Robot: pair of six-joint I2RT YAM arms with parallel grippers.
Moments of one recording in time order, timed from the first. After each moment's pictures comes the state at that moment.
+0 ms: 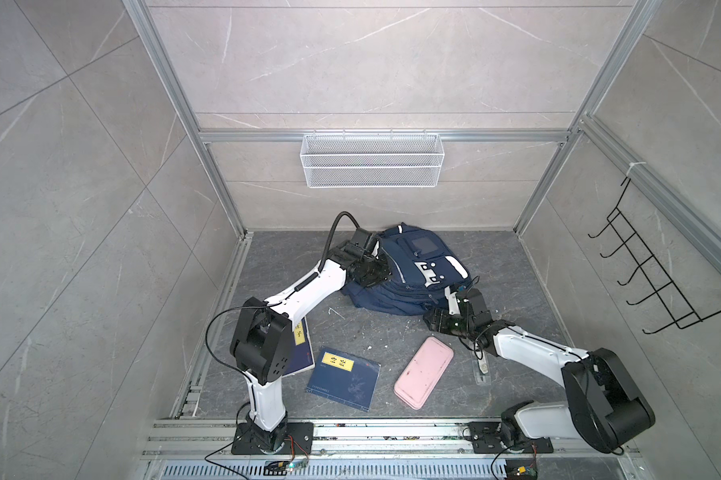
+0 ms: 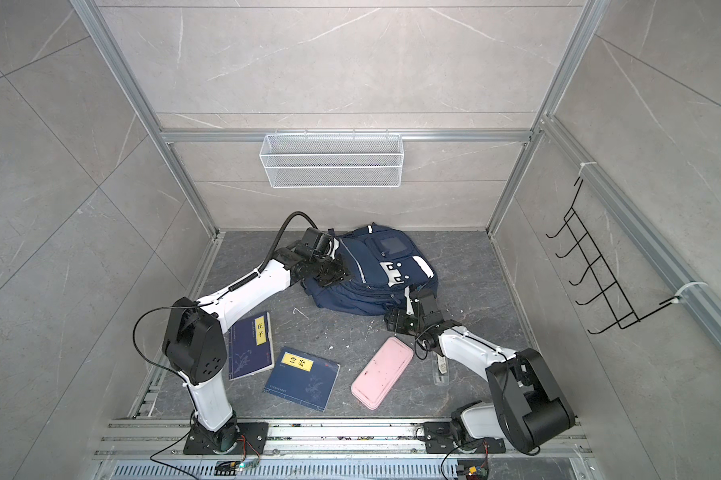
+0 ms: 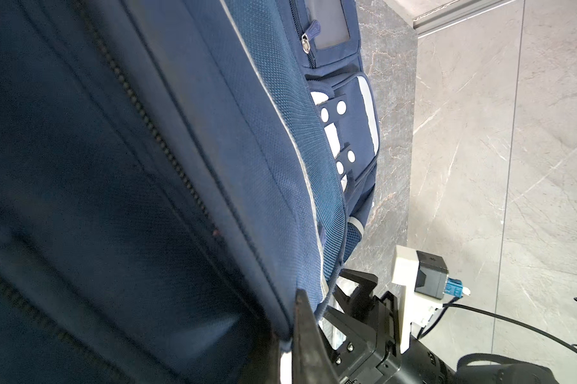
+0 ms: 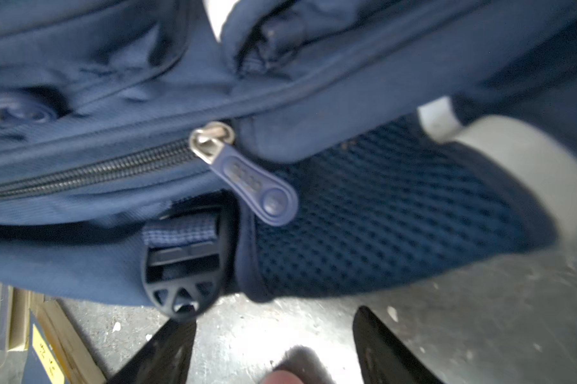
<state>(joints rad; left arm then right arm) -0.61 1.85 1.59 -0.57 0.33 -0.79 0.38 1.39 0.59 -0.02 -0.19 0.51</state>
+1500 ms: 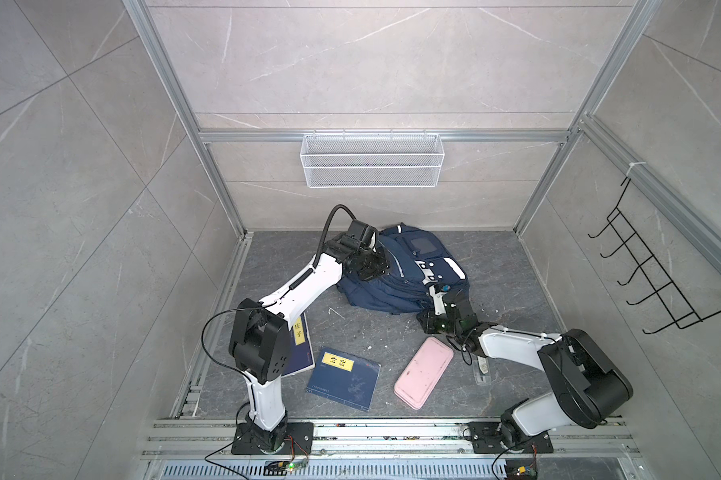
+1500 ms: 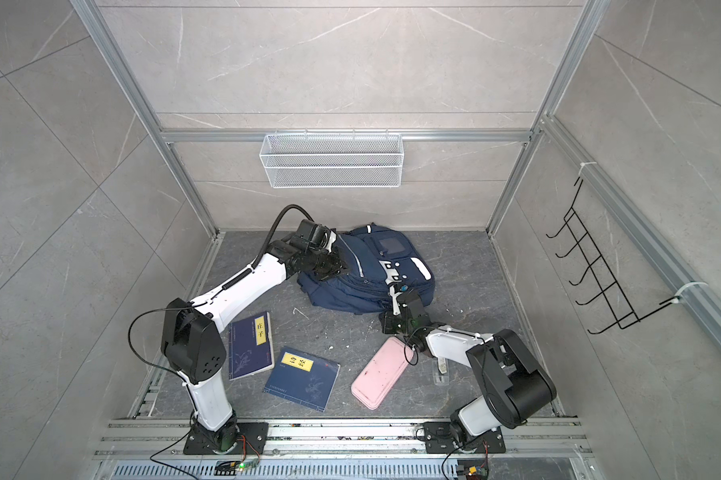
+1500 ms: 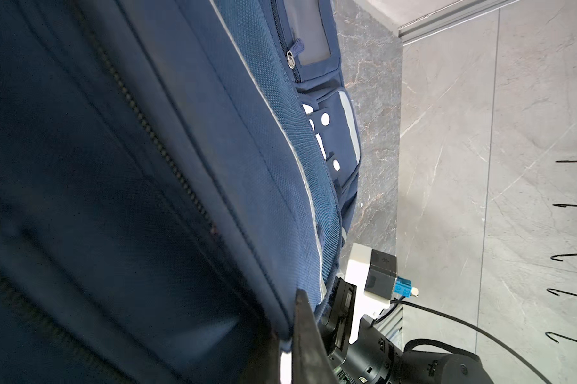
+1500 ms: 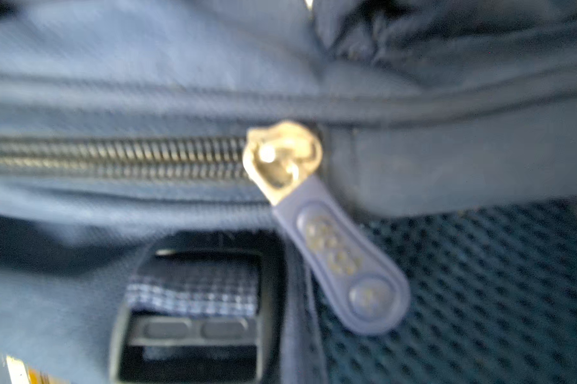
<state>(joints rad) -0.59 1.85 1.68 -0.64 0.36 -0.77 0.47 1.52 0.58 0.22 -0.15 0.44</state>
